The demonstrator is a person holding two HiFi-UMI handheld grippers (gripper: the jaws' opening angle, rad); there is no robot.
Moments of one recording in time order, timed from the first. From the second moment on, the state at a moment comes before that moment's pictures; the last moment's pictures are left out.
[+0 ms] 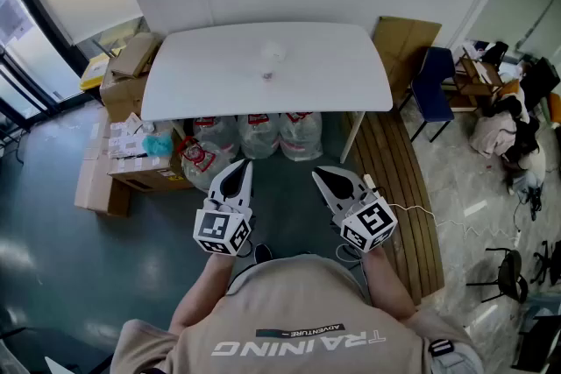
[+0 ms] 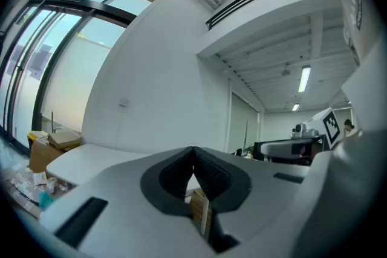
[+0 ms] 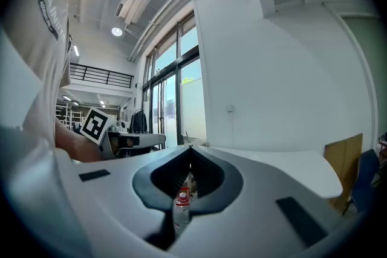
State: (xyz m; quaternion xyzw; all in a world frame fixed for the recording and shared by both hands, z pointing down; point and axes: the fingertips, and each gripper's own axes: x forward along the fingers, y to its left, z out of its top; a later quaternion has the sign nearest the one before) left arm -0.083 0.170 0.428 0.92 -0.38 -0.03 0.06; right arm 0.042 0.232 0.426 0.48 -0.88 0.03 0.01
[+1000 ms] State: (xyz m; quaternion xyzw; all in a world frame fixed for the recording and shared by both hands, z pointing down) left arm -0.111 0.120 0.442 0.94 -0.34 -0.02 0.06; right arm 0.011 0.178 0.434 0.53 -0.85 0.03 0.01
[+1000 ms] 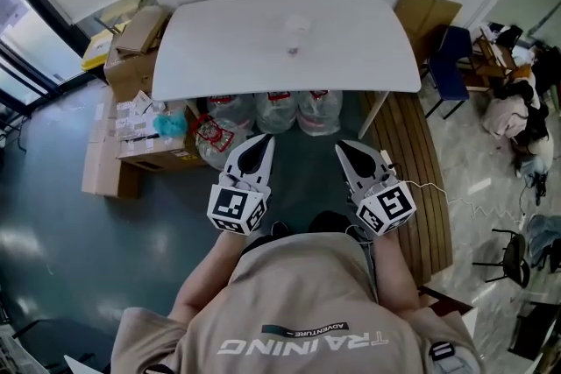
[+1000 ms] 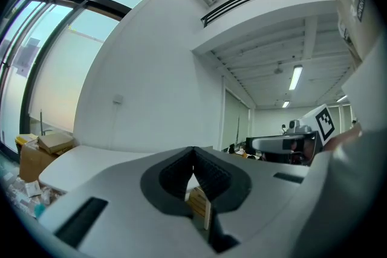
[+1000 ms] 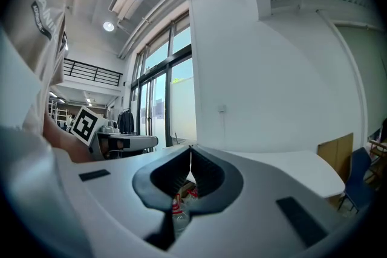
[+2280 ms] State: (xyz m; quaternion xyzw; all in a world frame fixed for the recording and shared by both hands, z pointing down) left arm -0.007 -0.054 0.480 0.91 -0.40 0.00 0.11; right arm 0.120 -0.023 0.464 0.46 -0.88 0.05 0.04
